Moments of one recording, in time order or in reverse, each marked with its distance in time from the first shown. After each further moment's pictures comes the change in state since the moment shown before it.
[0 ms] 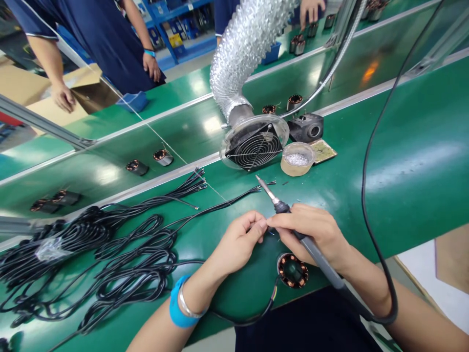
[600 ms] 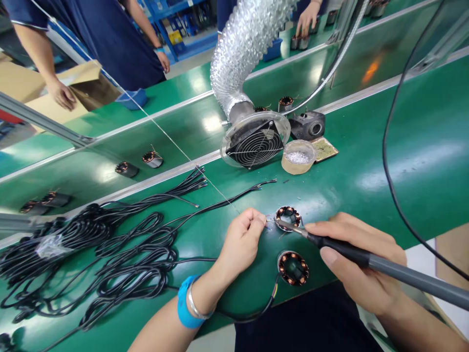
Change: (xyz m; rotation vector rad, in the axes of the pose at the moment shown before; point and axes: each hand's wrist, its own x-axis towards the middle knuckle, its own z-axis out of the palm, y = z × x) left_hand 0.001 -0.010 0.016 -0.012 0.238 -0.111; right_hand -0.016 -0.037 -0.040 0.096 0.112 0.274
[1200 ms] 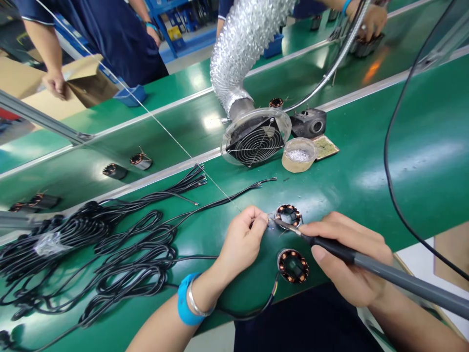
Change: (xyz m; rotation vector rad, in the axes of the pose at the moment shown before) left_hand -0.001 0.003 0.000 0.127 0.017 0.080; right_hand 0.001 -0.001 0.006 -0.016 -0.014 -0.031
